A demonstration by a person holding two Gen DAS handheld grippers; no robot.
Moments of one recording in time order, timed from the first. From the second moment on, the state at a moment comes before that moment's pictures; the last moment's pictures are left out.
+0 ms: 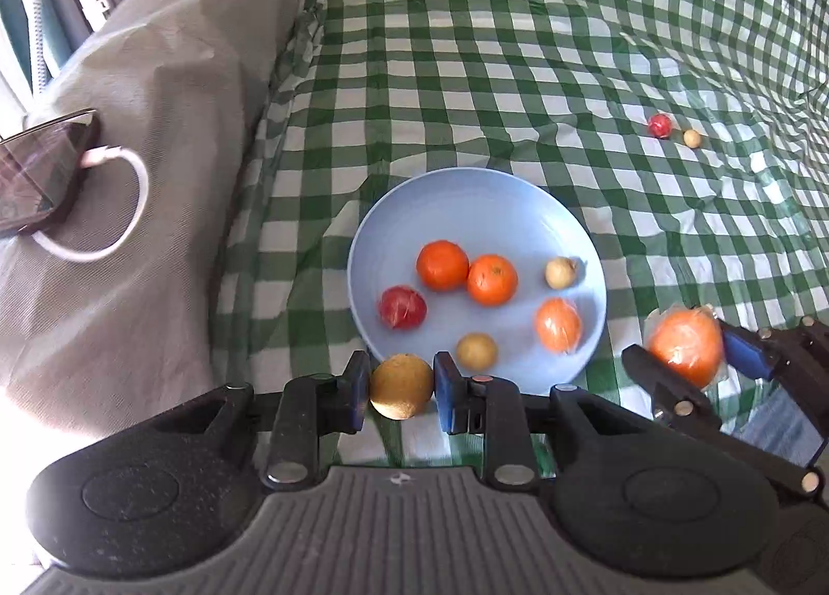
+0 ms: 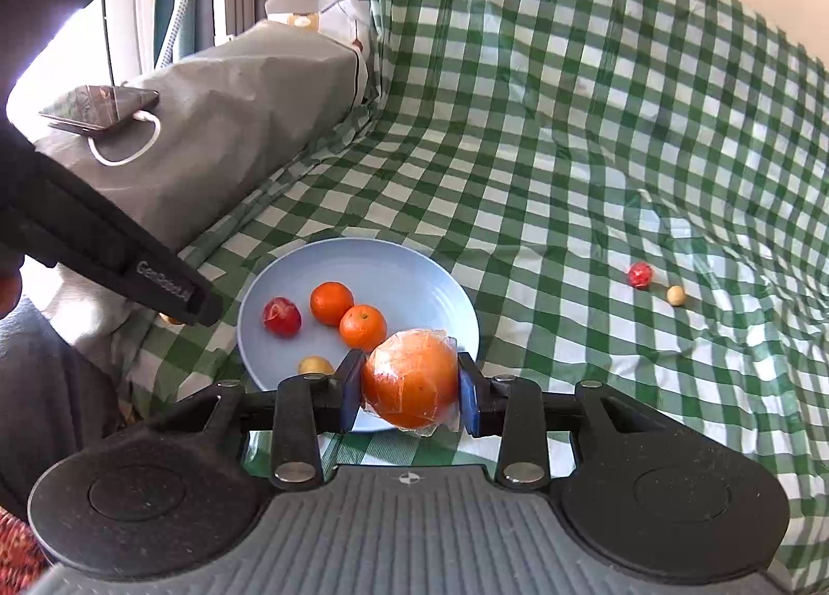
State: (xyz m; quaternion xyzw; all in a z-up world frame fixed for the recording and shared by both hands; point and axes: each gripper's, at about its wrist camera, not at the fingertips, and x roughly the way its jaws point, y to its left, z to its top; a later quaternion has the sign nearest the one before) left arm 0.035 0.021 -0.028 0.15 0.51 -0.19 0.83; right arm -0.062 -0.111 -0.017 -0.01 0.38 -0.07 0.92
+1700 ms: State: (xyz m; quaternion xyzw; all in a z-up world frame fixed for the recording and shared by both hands) left arm -0.033 0.044 -0.003 0.19 0.46 -0.15 0.85; right arm -0.116 -0.106 0.010 0.02 0.35 -0.11 0.93
